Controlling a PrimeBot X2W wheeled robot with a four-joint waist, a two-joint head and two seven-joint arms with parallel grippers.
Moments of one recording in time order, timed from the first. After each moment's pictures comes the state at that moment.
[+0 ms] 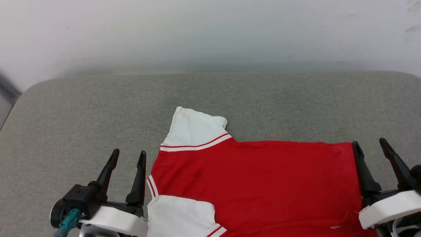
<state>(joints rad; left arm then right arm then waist) -0.02 0.38 -0.34 -0.07 -0.51 0.15 -0.26 0.02 -0.22 -0.05 -0.11 0.27 0.13 -0.01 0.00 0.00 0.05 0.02</state>
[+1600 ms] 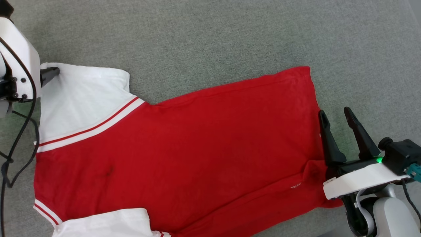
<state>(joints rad) -0.91 0.73 -0.37 0.36 -0.75 -0.03 1.06 -0.17 -0.09 0.05 0.01 0.30 0.13 -0.11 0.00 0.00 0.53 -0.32</state>
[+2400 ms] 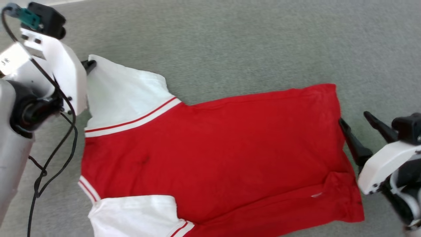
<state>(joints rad) -0.84 0.66 -0.44 0.24 -0.76 -0.12 0.74 -0.21 -0.33 0.06 -0.02 0.34 0.13 0.28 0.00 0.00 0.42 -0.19</state>
